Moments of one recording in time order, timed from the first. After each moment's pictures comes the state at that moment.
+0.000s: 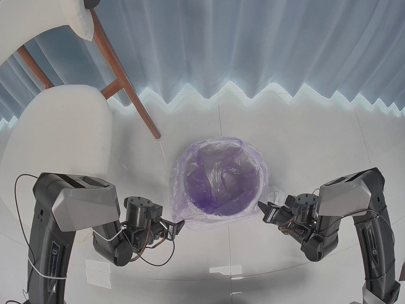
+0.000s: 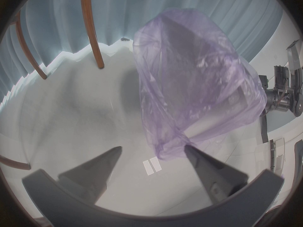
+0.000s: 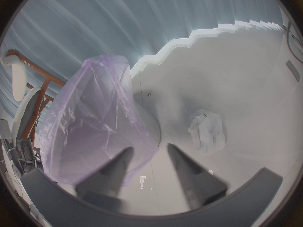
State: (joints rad) left arm -0.42 2.49 -0.73 -1.22 0.00 -0.03; right arm 0.21 2.58 -0.70 -1.55 0.04 0.49
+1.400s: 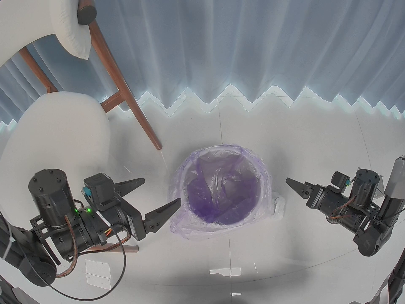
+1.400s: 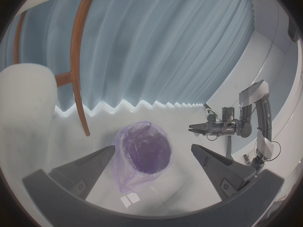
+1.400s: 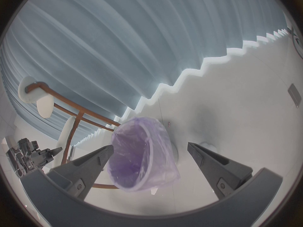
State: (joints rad) left arm -0.55 1.63 -0.32 -1.18 -0.16 -0.09; right arm 0.11 1.99 -0.29 -1.51 0.23 0.49
